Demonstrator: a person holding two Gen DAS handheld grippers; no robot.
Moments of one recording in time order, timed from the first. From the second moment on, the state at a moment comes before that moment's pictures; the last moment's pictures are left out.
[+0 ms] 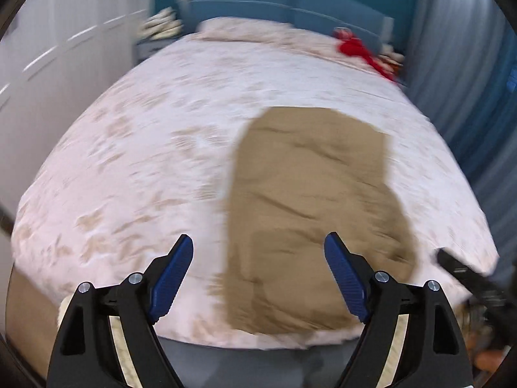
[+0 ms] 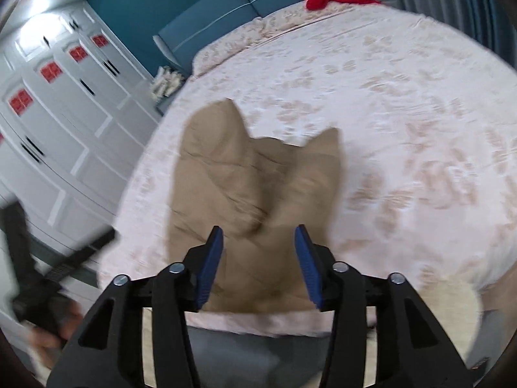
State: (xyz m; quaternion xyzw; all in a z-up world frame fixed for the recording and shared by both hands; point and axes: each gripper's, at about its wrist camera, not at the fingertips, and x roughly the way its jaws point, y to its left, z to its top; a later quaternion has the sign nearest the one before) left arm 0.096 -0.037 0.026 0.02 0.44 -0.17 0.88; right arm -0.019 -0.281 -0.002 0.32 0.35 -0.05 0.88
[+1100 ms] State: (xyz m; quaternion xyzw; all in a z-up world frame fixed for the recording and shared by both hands) left arm 0.134 -0.119 -0.041 0.12 0.48 -0.13 0.86; right arm 0.054 -0.289 -0.091 0.21 0.46 -0.14 0.85
